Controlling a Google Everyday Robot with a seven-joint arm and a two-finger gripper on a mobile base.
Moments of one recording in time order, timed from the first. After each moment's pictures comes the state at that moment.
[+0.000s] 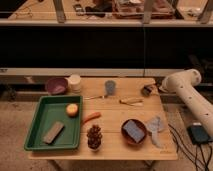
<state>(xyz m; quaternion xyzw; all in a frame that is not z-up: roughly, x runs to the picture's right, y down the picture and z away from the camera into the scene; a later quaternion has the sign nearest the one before) 0.381 -0.028 0.881 -0.04 -0.01 -0.96 0.29</state>
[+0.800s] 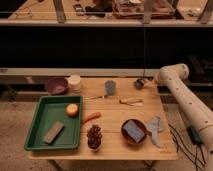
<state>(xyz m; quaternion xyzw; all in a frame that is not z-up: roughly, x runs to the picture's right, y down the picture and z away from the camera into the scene) 0.329 -0.059 0.926 0.00 -0.02 -0.95 0.31</state>
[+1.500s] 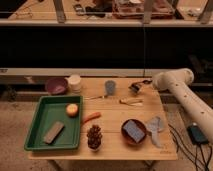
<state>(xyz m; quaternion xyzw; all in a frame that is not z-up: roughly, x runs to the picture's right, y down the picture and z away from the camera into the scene) 0.315 -0.027 0.868 0.05 -0.03 -0.96 0.27</state>
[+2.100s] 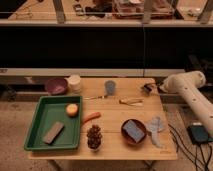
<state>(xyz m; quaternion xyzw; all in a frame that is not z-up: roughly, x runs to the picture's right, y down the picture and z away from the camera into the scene) 0.378 -0.025 0.876 -0.01 -0.01 -0.94 0.33</state>
